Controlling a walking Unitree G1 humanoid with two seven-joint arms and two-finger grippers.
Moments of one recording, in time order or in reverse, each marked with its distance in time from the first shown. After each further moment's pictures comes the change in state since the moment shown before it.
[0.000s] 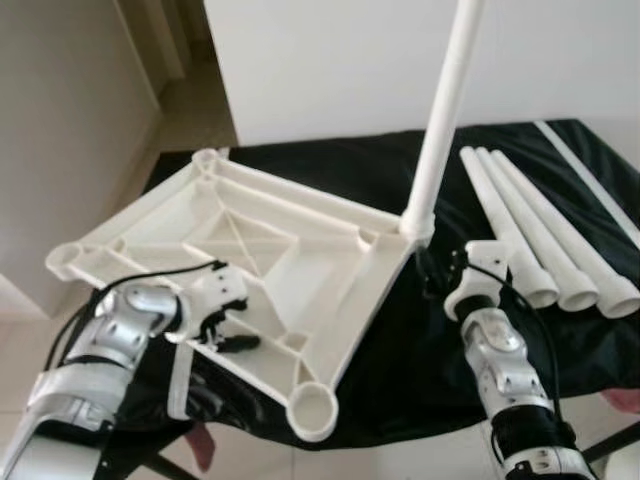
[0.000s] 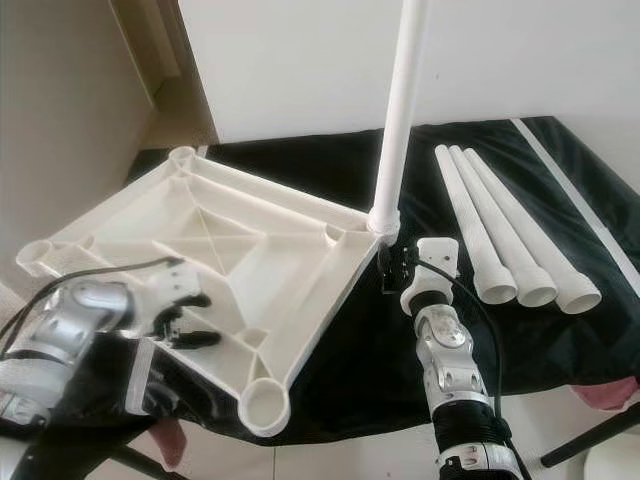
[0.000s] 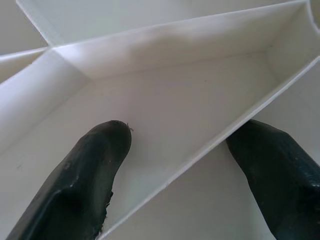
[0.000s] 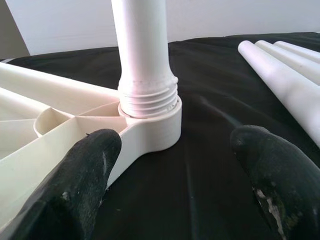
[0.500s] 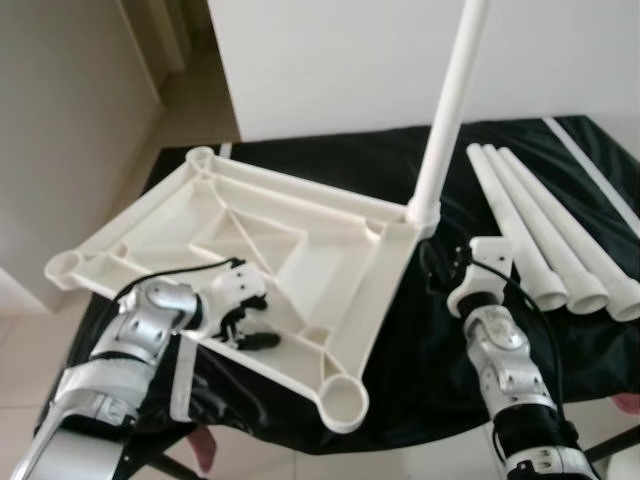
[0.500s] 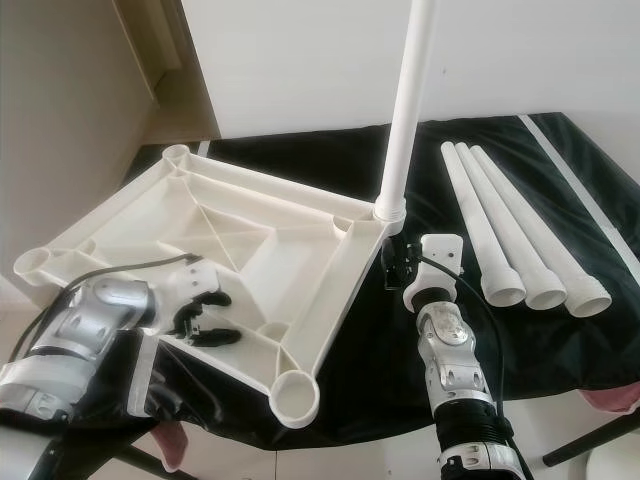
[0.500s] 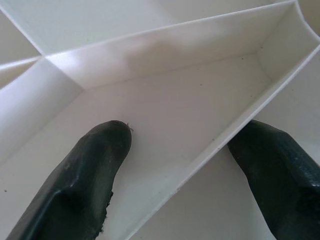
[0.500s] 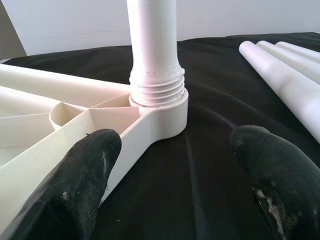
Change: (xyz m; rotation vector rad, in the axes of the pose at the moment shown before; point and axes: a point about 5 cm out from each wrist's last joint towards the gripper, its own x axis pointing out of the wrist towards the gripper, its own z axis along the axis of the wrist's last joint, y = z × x) left arm 0.015 -0.001 0.014 -0.022 -0.058 -0.015; right arm 0.000 -0.001 0.003 -0.001 -0.010 -0.018
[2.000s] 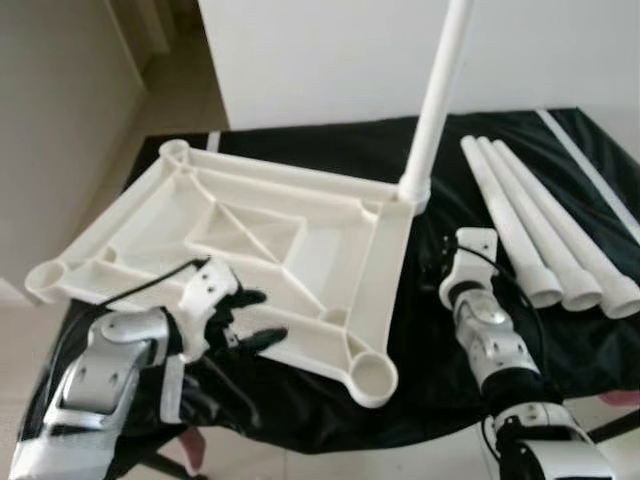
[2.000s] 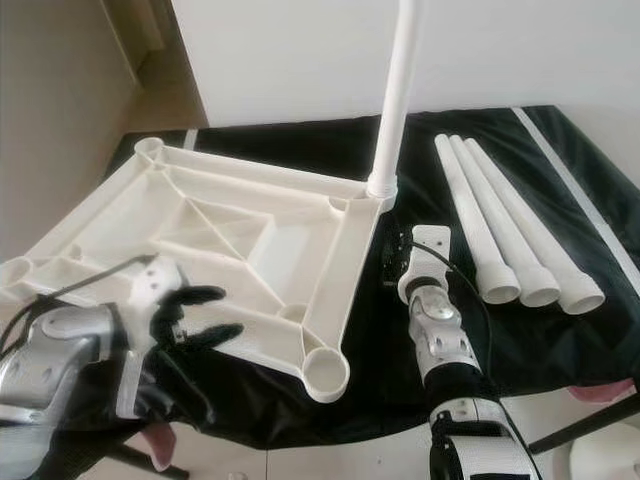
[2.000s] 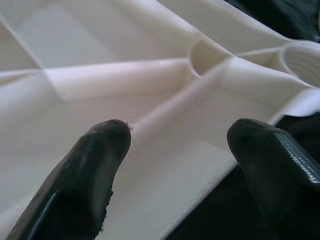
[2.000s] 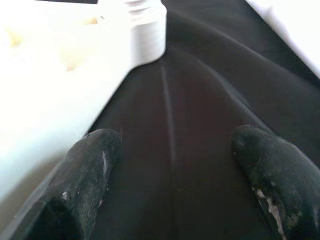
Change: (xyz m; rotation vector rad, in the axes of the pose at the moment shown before) left arm -0.037 -0.052 0.013 -0.161 -0.309 0.064; right arm 0.029 0.002 -0.014 -0.005 0.191 -0.070
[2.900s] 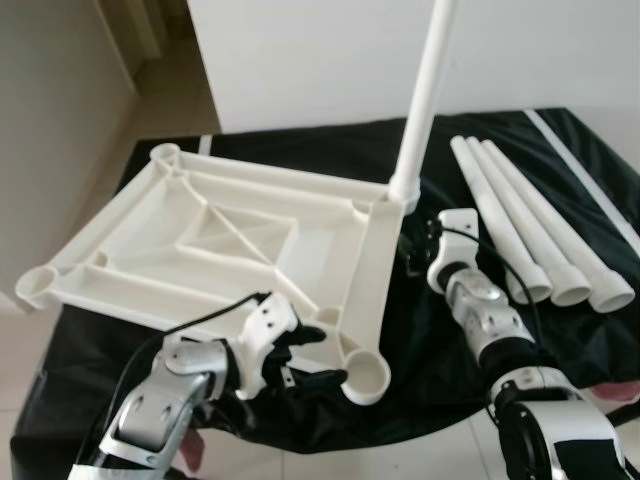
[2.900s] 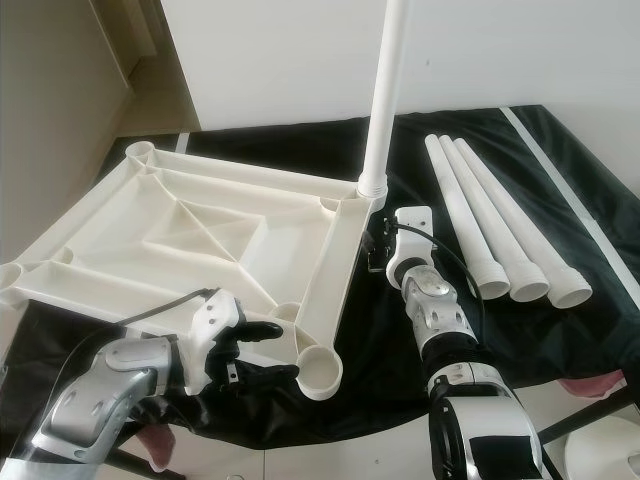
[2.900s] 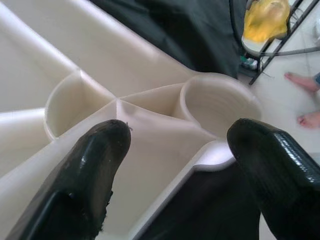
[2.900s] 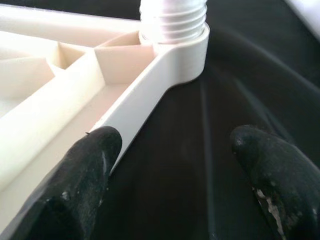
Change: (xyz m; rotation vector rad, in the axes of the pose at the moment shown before) left arm 0.060 -0.052 0.012 -0.091 -0.129 -0.148; right arm 0.023 0.020 0.015 -0.032 0.043 0.221
